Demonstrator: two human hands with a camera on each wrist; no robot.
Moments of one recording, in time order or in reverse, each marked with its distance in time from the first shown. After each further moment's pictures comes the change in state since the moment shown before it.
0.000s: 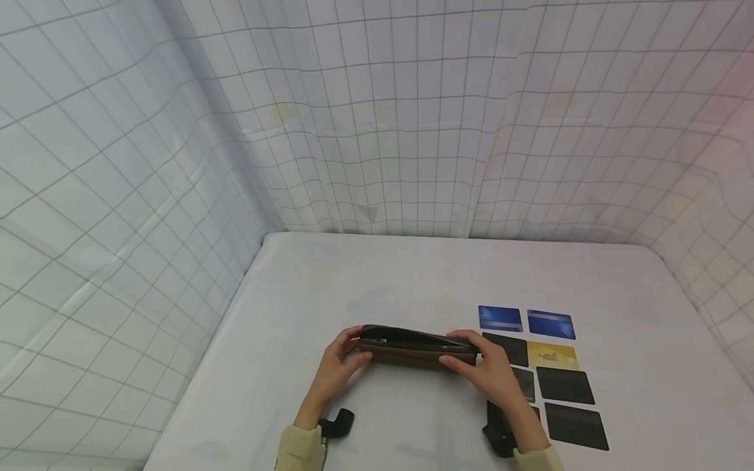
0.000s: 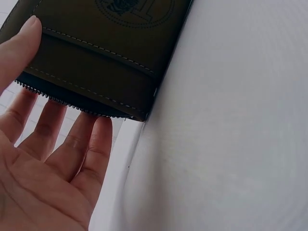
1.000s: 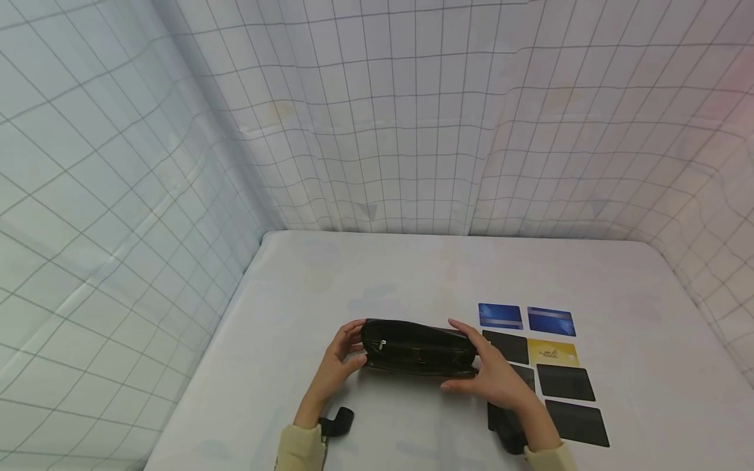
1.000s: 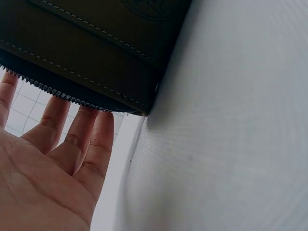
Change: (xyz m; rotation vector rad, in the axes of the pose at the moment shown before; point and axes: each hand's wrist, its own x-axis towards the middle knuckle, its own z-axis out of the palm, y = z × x) left_hand 0.000 -0.002 -0.004 -0.056 -0.088 0.154; right_hand -0.004 0.004 -0.010 0.043 -0.221 -0.069
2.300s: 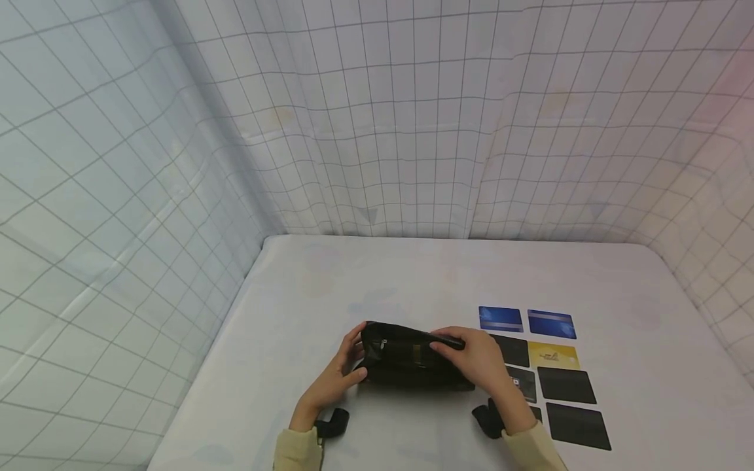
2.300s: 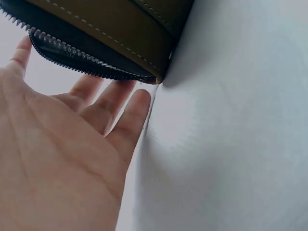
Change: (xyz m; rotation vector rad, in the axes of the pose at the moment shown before) left_hand -0.005 0.004 -0.010 0.062 -0.272 -0.145; right_hand 0.031 -0.029 0.008 -0.223 0.119 0.123
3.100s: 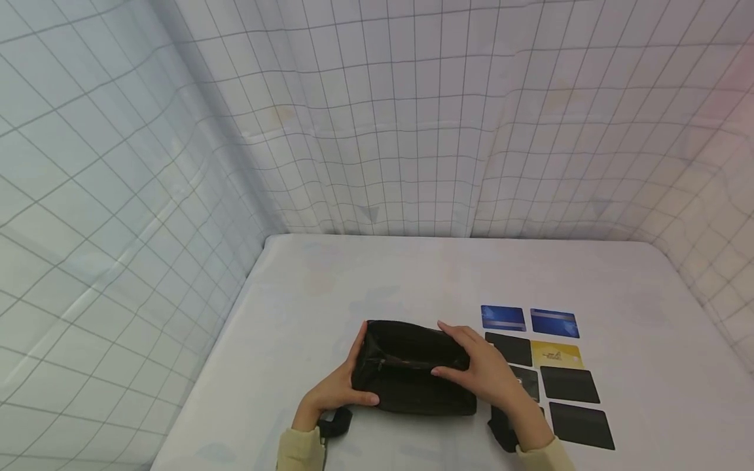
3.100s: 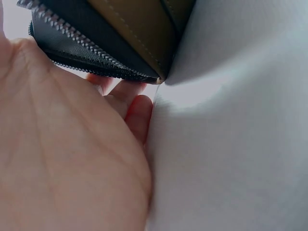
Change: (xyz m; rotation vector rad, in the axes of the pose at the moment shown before) left_hand 0.003 -0.034 0.004 0.041 -0.105 -0.069; right_hand -0.019 0.006 -0.004 -0.045 -0.018 -0.205
